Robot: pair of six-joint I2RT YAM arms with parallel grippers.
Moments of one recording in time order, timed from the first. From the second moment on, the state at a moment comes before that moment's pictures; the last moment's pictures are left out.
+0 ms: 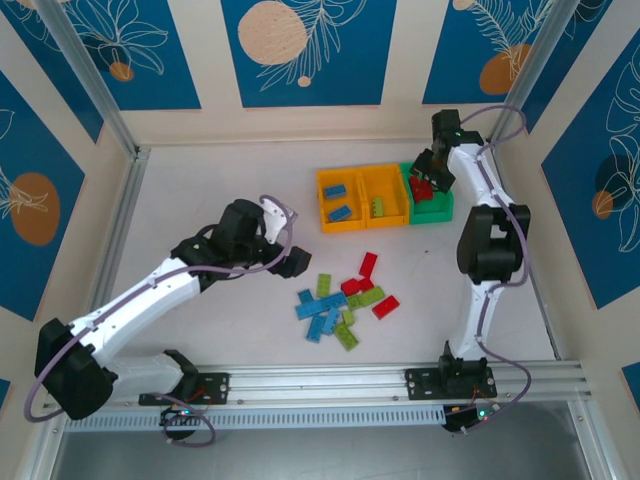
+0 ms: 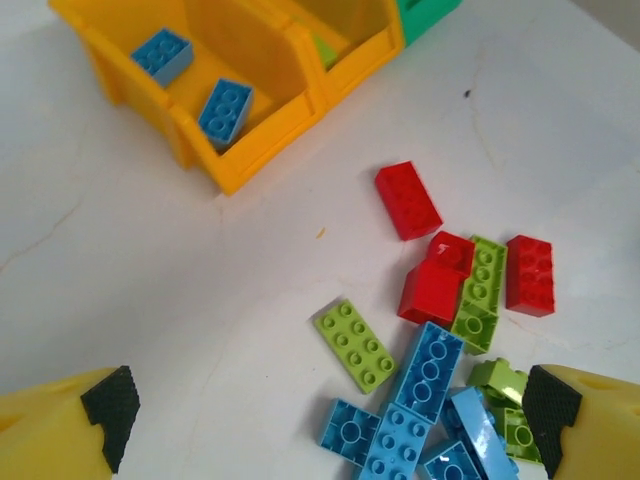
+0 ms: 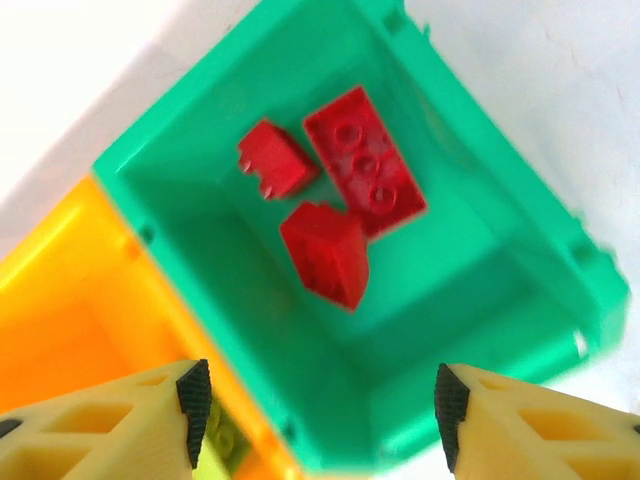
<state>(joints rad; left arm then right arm) -0.69 1.23 1.00 -0.51 0.15 -0.14 0.03 1.99 1.82 -0.96 0.02 0.62</state>
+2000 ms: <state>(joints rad) -0.85 2.06 1.93 -0.65 0.00 -0.32 0.33 1.21 1.18 -1.00 -0.01 0.78</state>
